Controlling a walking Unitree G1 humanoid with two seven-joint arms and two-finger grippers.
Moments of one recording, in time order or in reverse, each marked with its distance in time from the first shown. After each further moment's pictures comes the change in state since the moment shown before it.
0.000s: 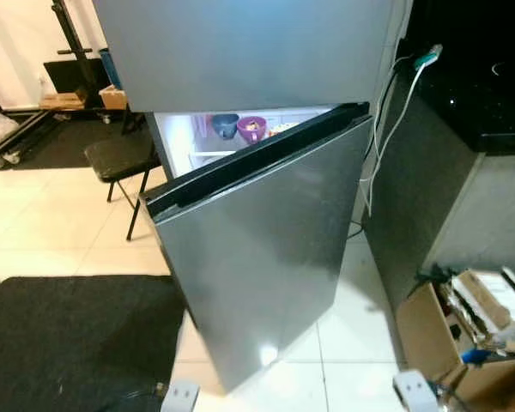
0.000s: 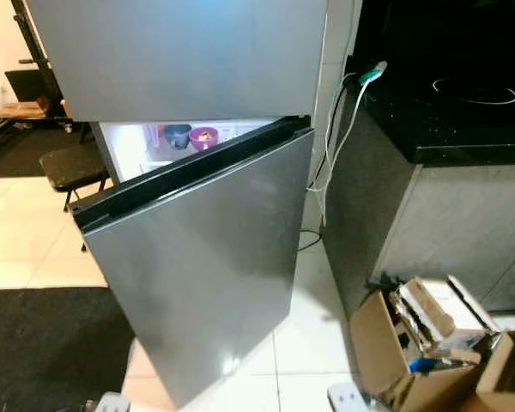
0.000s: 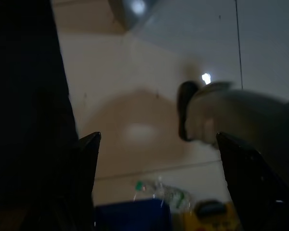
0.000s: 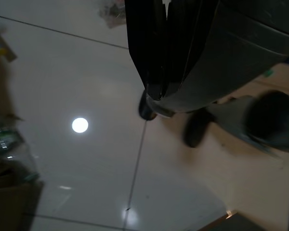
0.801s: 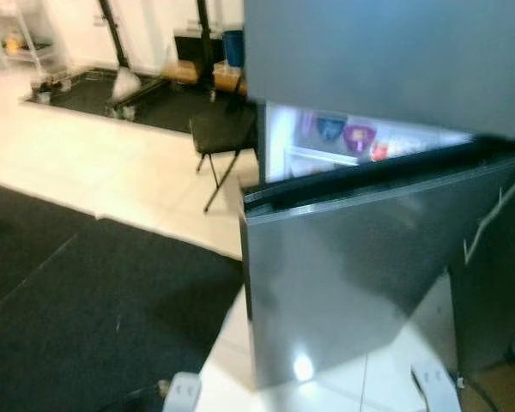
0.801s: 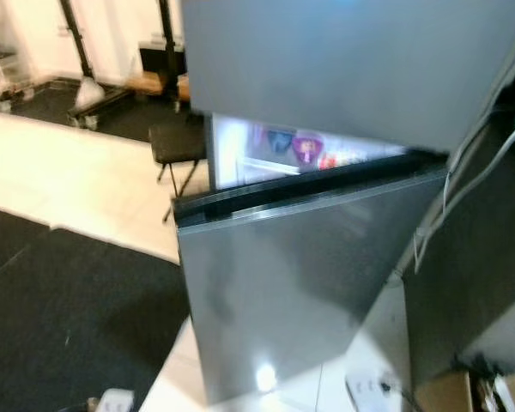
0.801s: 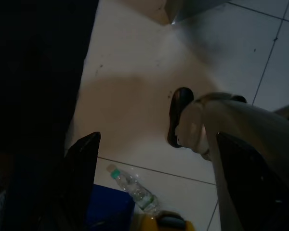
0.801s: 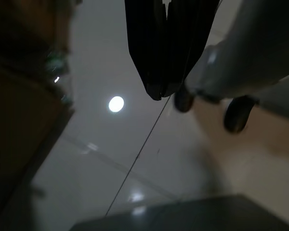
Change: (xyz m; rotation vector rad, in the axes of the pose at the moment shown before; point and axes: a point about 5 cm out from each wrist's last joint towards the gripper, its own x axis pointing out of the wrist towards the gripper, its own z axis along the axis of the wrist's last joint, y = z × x) left arm 0.002 -0.003 0.004 -0.034 -0.012 0.034; right arm -0.007 -0.031 0.025 0.001 -0.055 -0.136
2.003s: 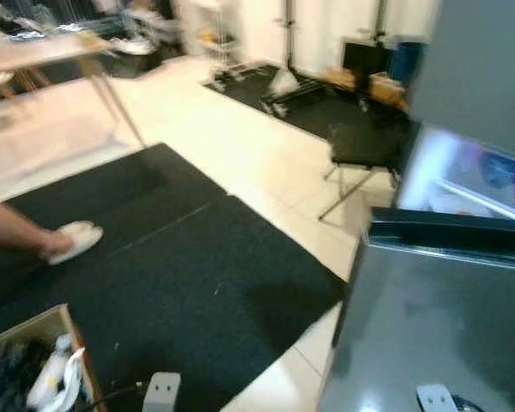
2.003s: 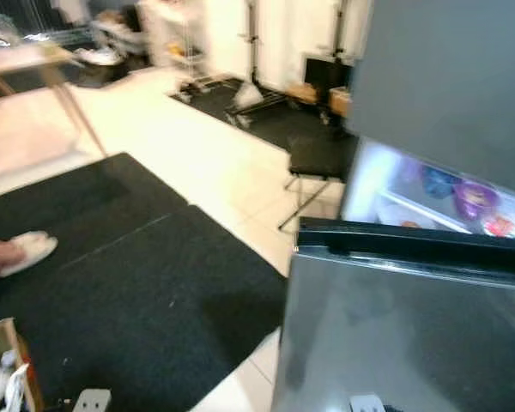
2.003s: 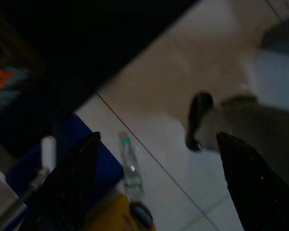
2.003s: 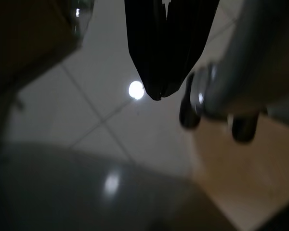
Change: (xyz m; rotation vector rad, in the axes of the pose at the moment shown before) left arm -0.007 0.021 -0.008 -0.066 0.011 0.078; right arm 0.000 0.016 -0.027 0.045 0.046 -0.068
